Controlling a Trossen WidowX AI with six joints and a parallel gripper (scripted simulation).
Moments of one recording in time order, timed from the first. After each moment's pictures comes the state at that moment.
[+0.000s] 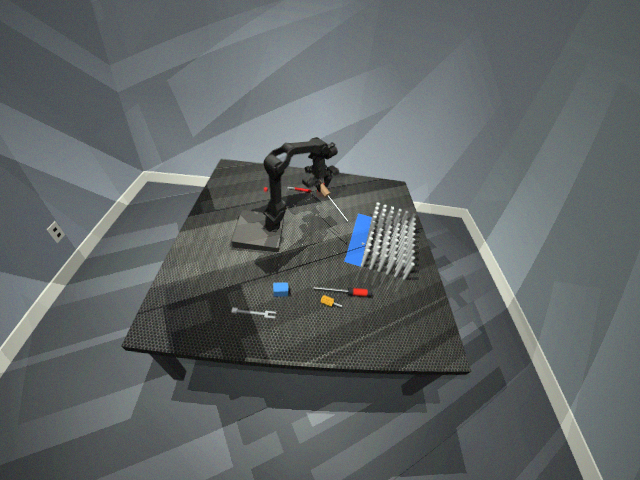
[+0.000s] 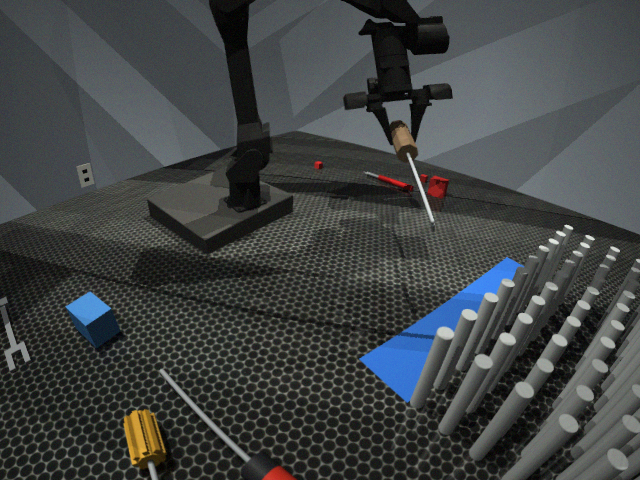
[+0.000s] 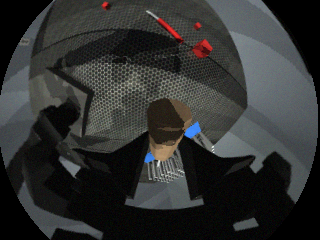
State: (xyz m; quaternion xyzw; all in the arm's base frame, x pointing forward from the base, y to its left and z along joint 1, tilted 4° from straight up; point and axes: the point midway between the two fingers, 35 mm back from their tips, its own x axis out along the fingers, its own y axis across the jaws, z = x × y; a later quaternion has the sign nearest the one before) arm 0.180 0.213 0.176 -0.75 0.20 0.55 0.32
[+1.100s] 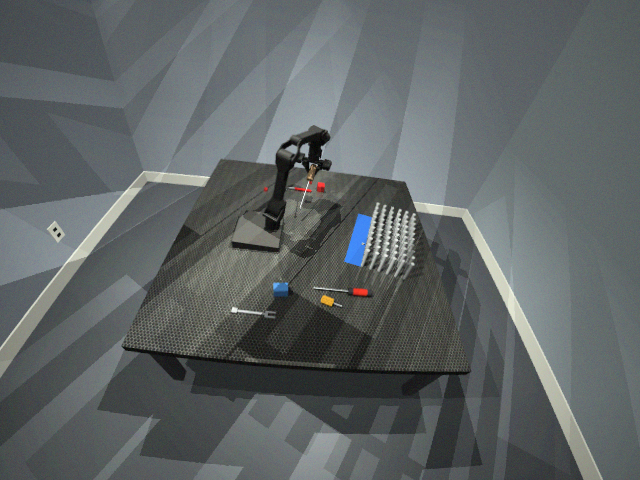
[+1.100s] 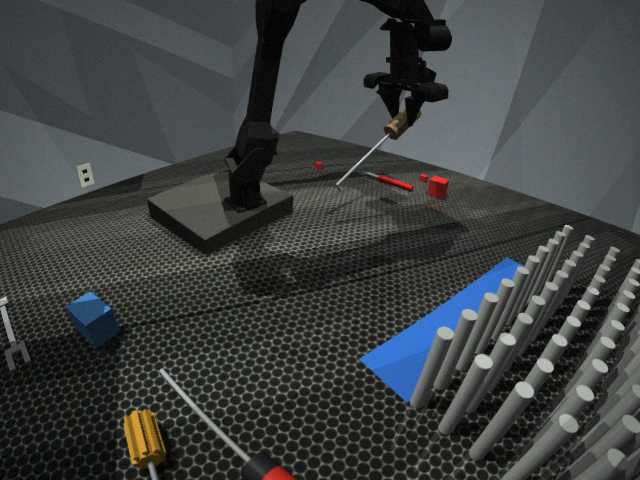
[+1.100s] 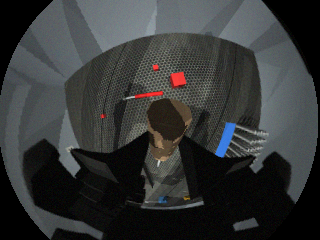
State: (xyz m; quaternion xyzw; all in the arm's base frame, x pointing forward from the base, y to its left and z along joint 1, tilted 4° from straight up) arm 0.103 0.326 0.181 -0.46 0.46 0.51 0.56
